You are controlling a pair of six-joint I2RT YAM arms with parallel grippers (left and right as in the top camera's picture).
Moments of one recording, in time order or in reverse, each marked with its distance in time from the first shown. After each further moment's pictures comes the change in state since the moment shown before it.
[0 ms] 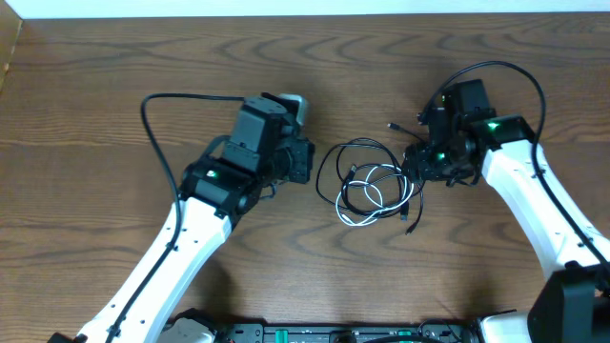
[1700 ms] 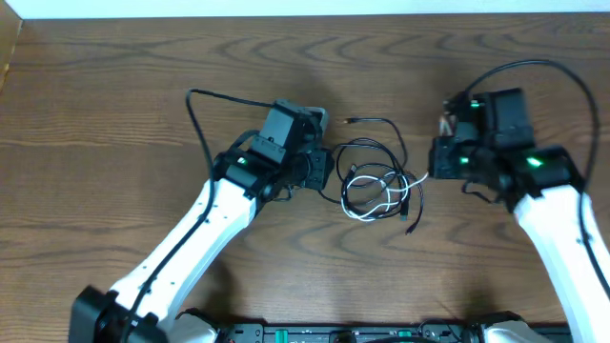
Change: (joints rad) left arm -0.046 0.133 0.000 -0.002 0.053 0.000; right arm -0.022 -0.291 -0.023 0.036 0.025 0.128
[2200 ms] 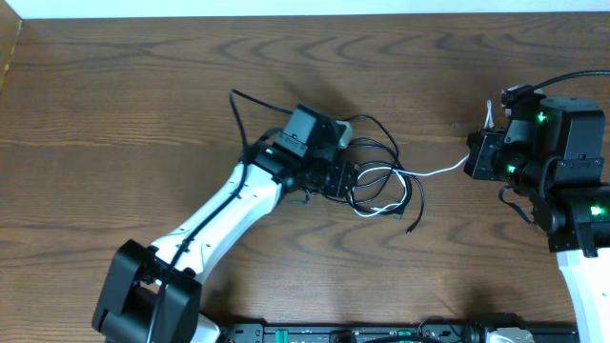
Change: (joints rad) left arm -0.048 0.165 0.000 0.071 0.207 0.016; right arm -0.122 -0.203 0.048 -0.008 0.000 0.010
